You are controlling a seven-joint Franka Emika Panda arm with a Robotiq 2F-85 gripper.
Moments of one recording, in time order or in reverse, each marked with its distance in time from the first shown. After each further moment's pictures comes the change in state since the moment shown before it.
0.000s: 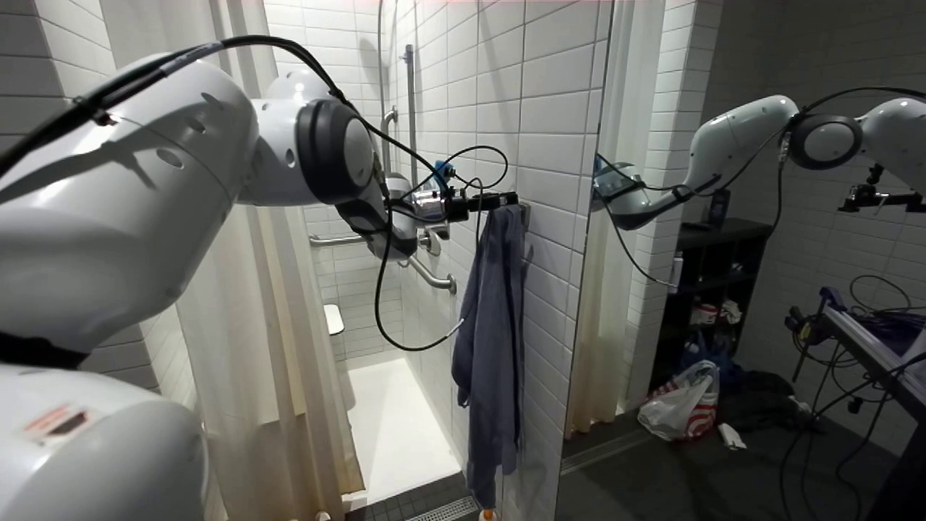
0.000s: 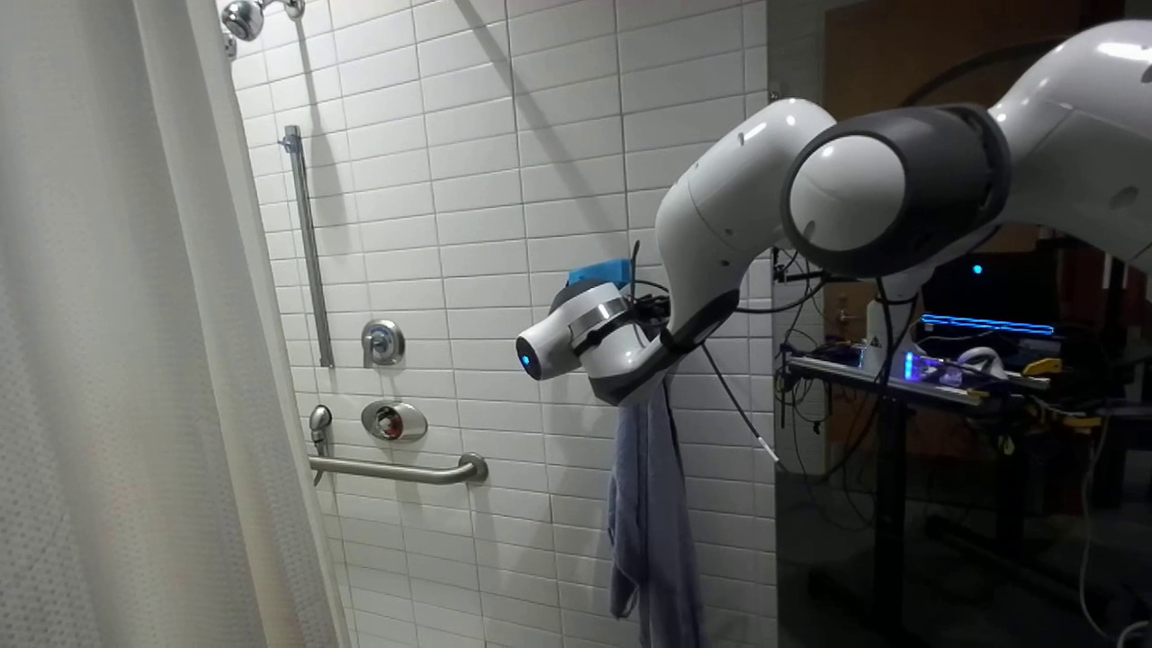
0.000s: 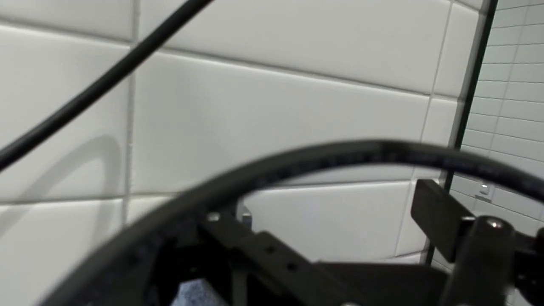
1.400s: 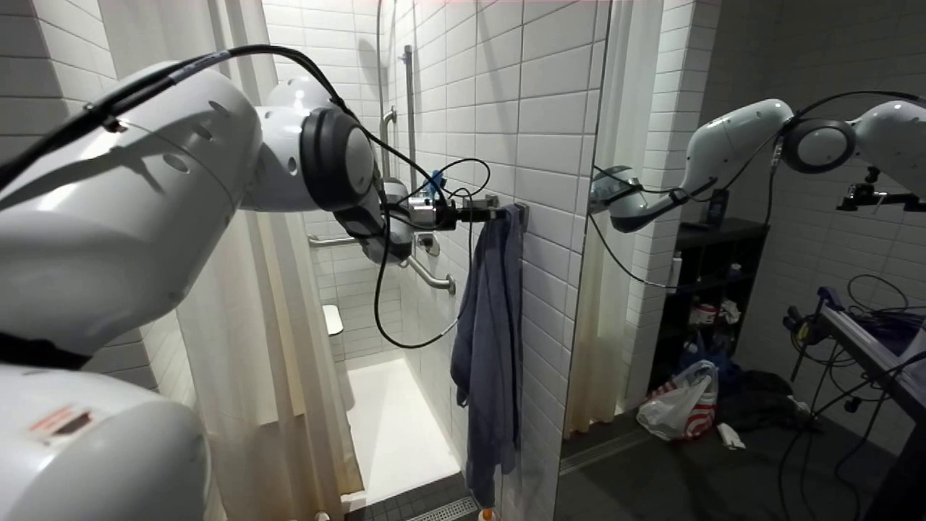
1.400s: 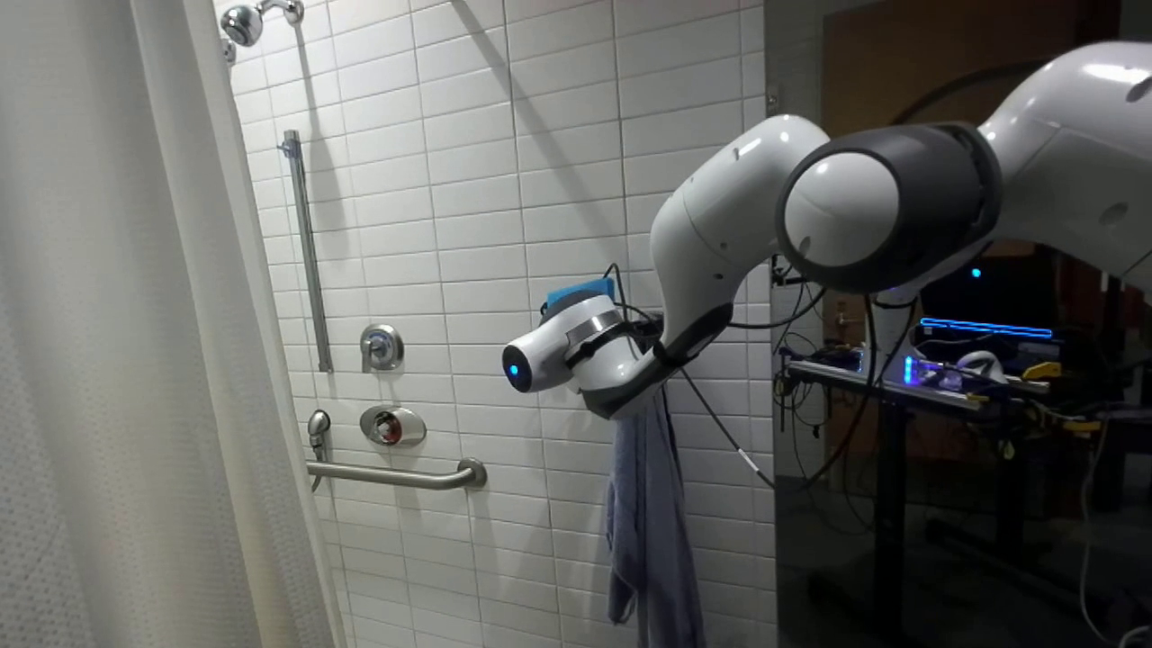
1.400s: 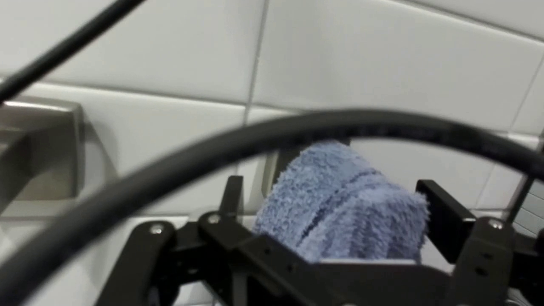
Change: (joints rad) arm 0.005 0.021 0.022 0.017 0.026 0.192 -0.034
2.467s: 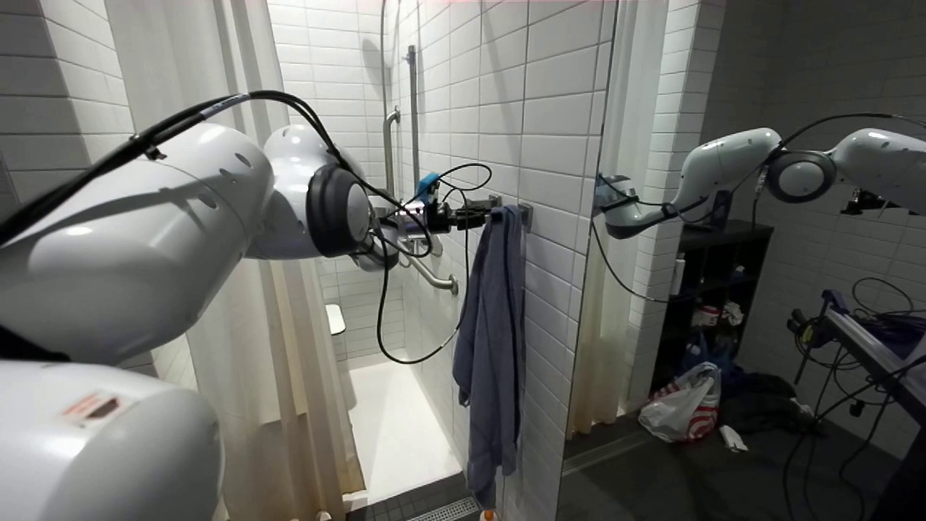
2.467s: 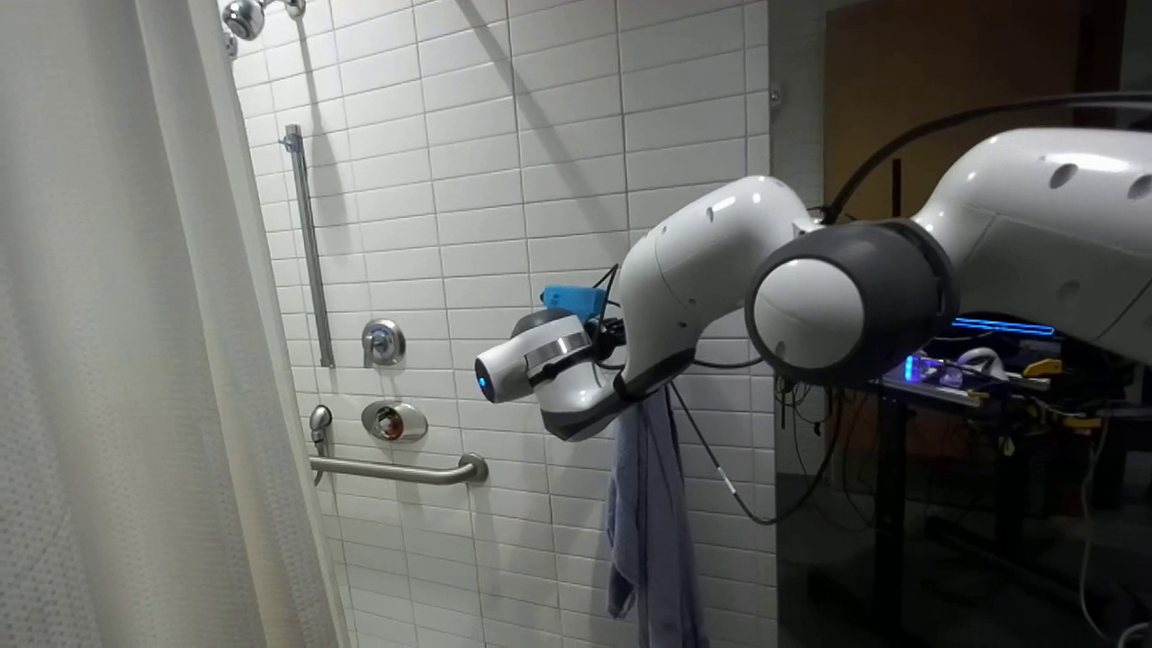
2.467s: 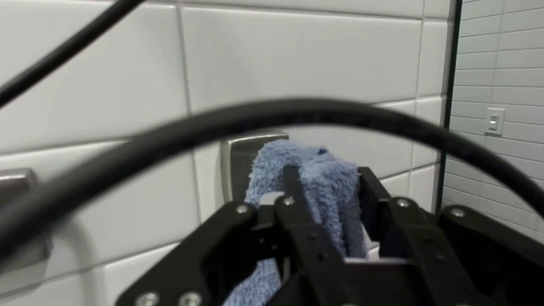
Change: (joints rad) arm 0.073 0.199 -0.032 0.293 0.079 -0.265 0.116
